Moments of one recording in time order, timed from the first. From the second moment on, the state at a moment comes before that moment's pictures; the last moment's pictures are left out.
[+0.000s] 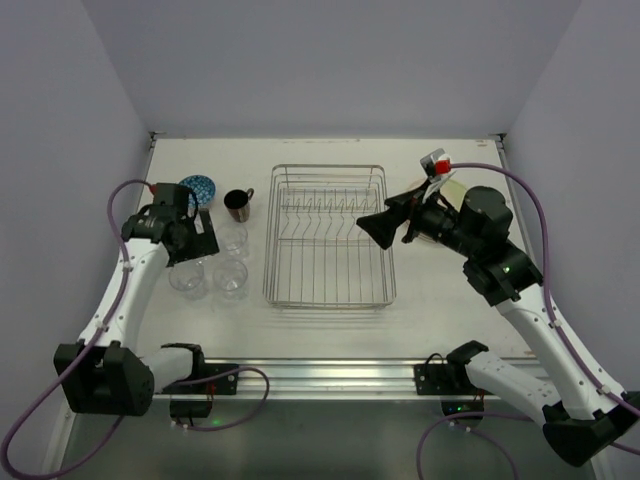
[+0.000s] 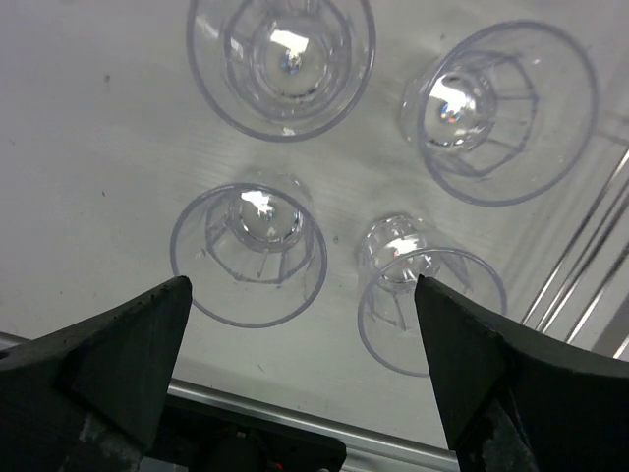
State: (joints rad) left arm -0.04 1.19 1.03 -0.97 -0.18 -0.35; right arm 0.48 0.90 1.05 -0.27 -0.40 0.30
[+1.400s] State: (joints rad) left arm -0.19 0.22 0.98 -0.77 -0.25 -0.22; right arm 0.48 0.29 1.10 -0.92 0.41 0.33
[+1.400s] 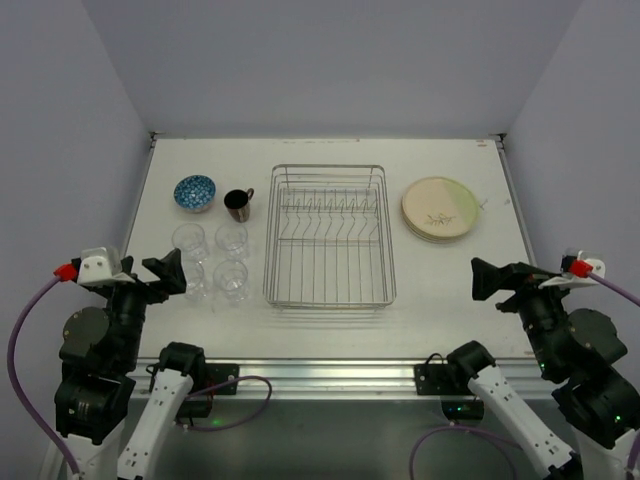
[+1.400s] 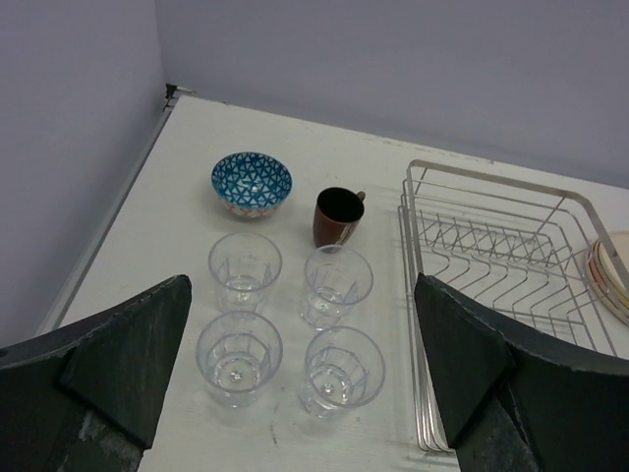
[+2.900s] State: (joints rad) left arm -0.20 0.24 0.90 -0.70 -0.32 -0.14; right arm 0.48 0.17 0.86 -0.81 0.51 0.32
